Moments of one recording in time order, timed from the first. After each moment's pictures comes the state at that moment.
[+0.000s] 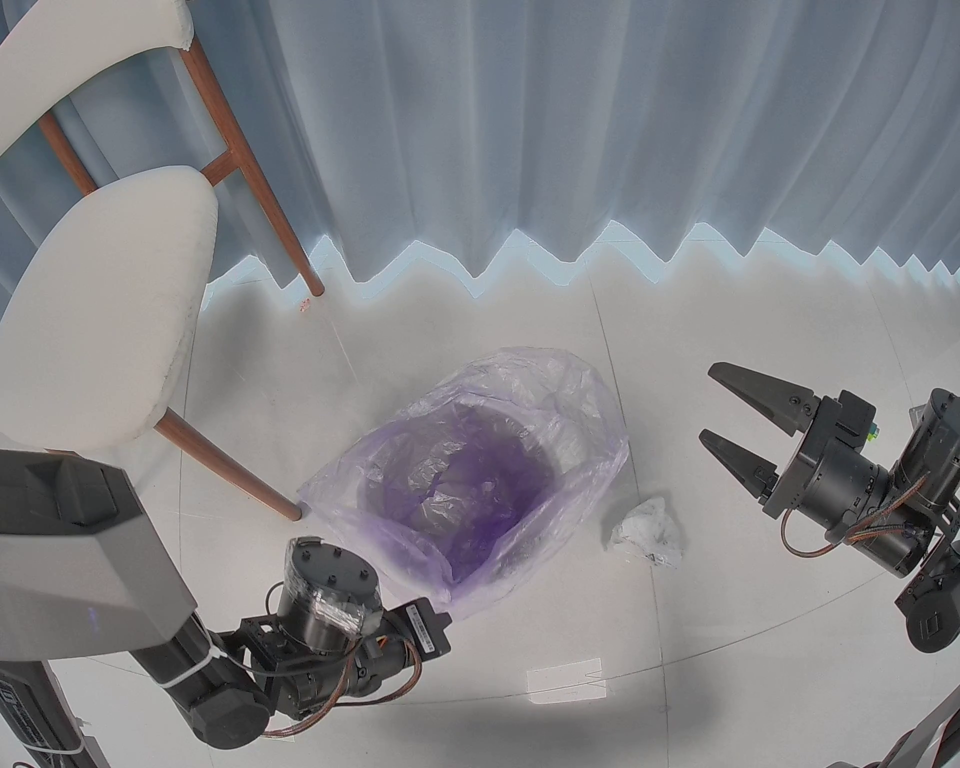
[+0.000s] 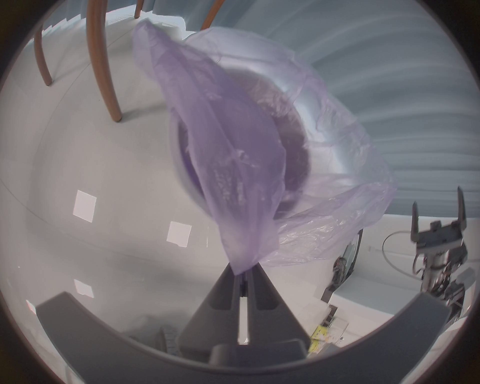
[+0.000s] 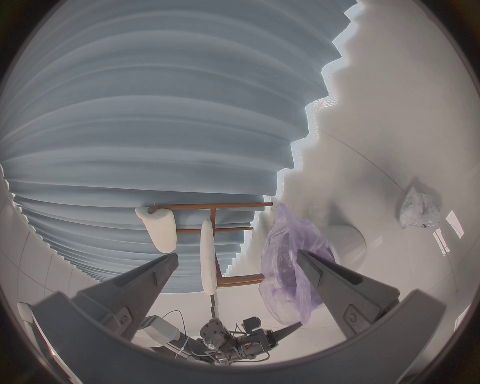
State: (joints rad) left arm -0.70 2.03 -0.43 -1.03 0.03 -0.93; right arm 0.40 1.60 -0.35 -1.33 0.38 1.09
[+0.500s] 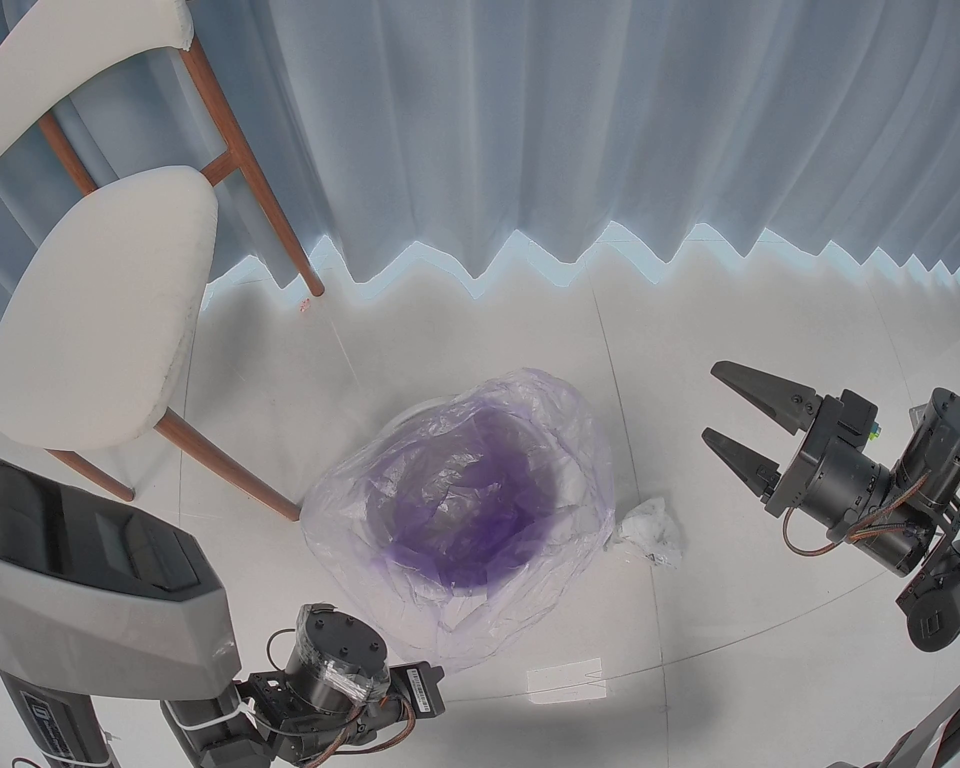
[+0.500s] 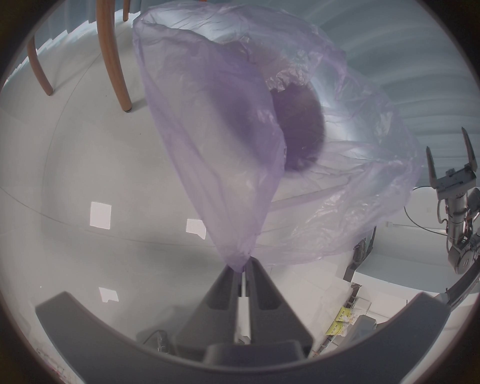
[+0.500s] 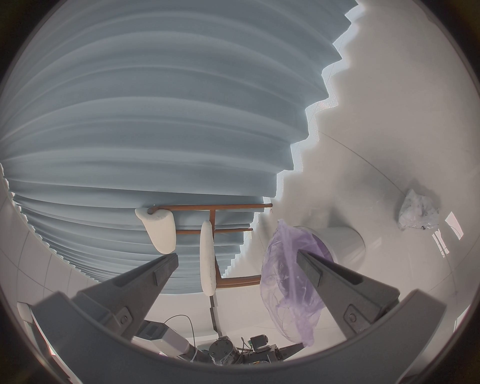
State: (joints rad) left arm -0.78 2.12 -0.26 -1.18 0.09 -0.86; right arm 0.39 1.60 -0.35 -1.33 0.38 1.08
